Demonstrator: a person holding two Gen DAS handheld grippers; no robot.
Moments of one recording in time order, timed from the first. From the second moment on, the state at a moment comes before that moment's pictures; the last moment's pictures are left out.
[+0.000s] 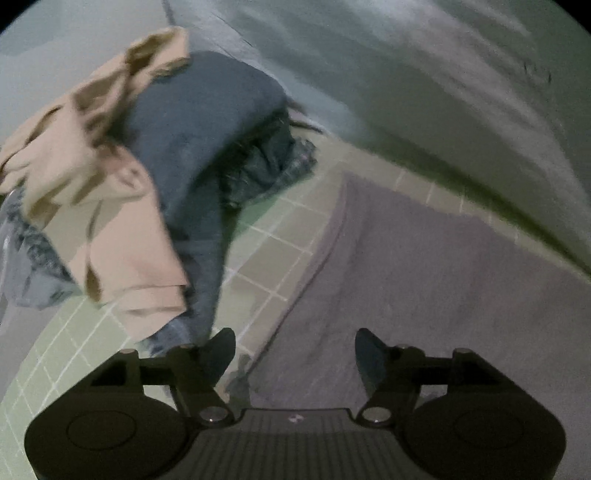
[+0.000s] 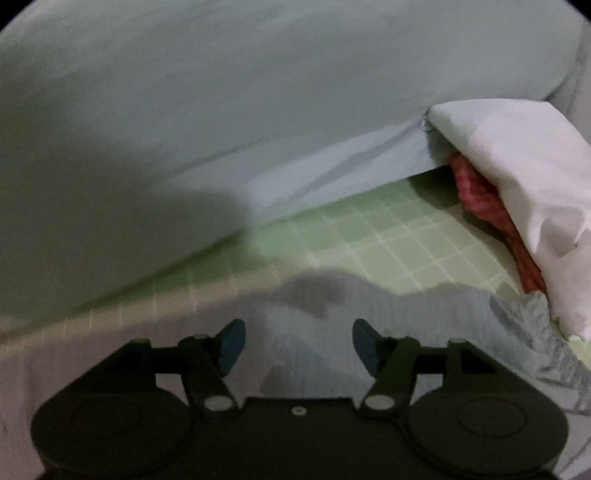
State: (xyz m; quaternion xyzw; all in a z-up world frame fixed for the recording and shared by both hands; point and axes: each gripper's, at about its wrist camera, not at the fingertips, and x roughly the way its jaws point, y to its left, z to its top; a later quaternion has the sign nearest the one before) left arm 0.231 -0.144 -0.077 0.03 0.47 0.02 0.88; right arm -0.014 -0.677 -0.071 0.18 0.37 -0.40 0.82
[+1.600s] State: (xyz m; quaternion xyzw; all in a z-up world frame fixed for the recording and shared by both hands) left arm -0.048 -0.163 -0.081 -0.02 0.52 -0.04 0.85; right arm -0.335 -0.605 -0.097 0.26 0.38 -0.48 0.74
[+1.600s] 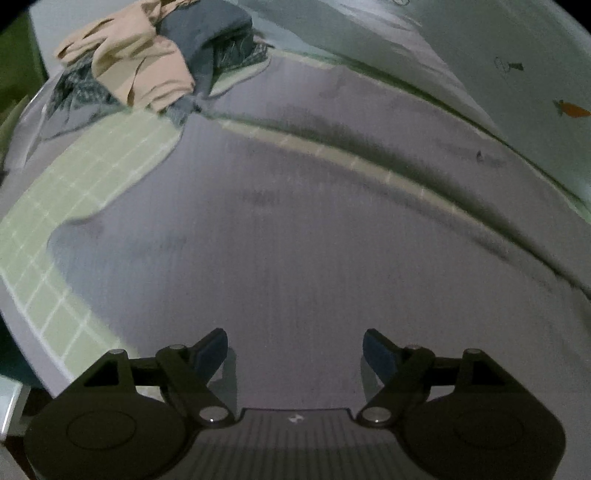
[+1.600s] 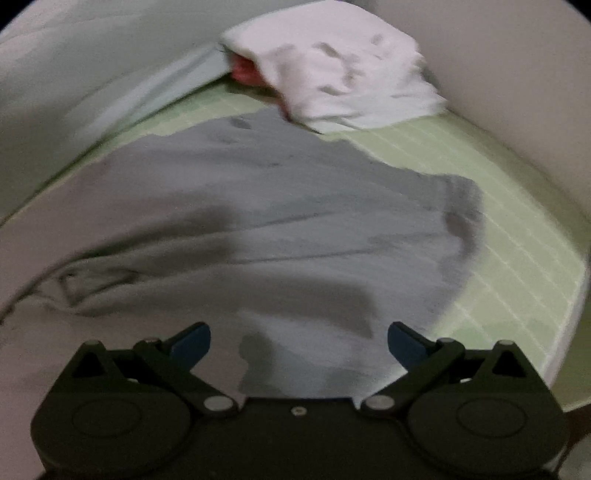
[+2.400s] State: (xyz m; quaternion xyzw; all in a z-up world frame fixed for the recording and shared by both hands) left arm -0.058 -0.062 -0.078 -0.08 0.51 0.03 0.86; right arm -0.345 -0.603 -0.105 0.27 0.36 -0.51 0.74
